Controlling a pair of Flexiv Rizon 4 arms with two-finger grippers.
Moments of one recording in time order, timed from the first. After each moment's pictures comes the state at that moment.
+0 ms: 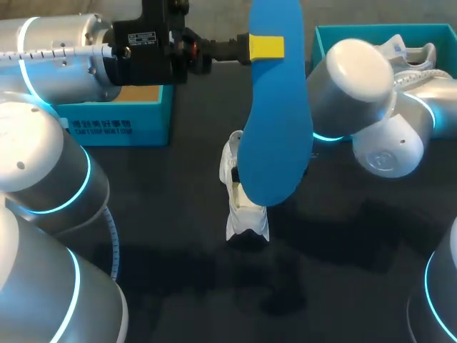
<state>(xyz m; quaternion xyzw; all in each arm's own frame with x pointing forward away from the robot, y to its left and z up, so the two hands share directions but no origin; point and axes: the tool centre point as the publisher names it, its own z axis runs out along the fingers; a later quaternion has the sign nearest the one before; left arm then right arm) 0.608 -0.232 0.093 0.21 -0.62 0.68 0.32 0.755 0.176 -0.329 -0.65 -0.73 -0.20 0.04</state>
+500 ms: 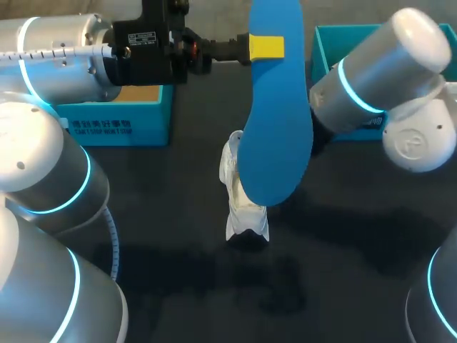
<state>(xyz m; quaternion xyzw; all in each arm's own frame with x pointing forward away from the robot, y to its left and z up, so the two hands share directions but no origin) 0.608 -0.232 0.093 0.21 -0.62 0.68 0.32 0.763 0.163 -0.270 -0.61 -0.73 -0.27 0.12</state>
